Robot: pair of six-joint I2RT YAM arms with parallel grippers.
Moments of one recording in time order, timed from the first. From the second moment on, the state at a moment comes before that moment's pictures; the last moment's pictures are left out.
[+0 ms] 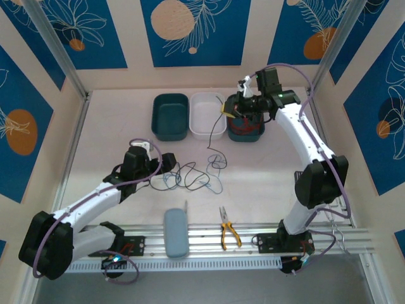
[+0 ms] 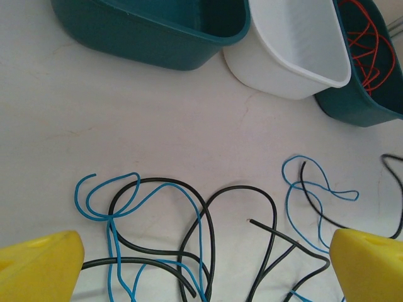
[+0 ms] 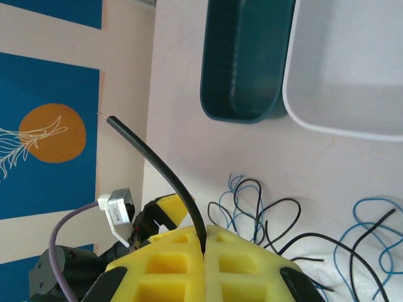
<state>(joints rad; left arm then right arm) -0.46 1.10 0.51 -0.01 0.08 -0.65 0.26 1.70 1.66 -0.79 -0.75 0.61</state>
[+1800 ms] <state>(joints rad) -0.46 0.87 0.45 -0.06 -0.08 -0.67 0.37 2.38 2.56 -0.86 -0.23 0.29</state>
